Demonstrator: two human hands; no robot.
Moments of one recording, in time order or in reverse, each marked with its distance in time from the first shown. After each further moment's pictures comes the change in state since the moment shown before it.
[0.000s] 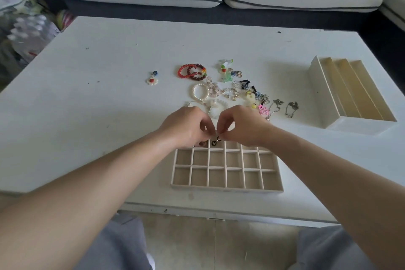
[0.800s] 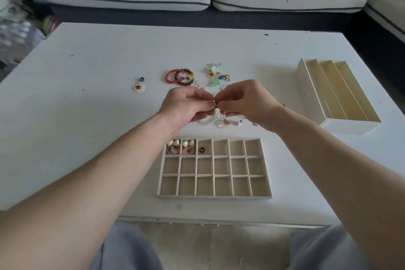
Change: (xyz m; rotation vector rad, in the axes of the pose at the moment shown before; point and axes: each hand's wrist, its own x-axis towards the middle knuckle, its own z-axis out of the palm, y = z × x) left_hand 0.027 0.034 -0.017 -1.058 0.186 -0.142; right_hand 0.005 0.011 -0.053 0.587 0.164 0.020
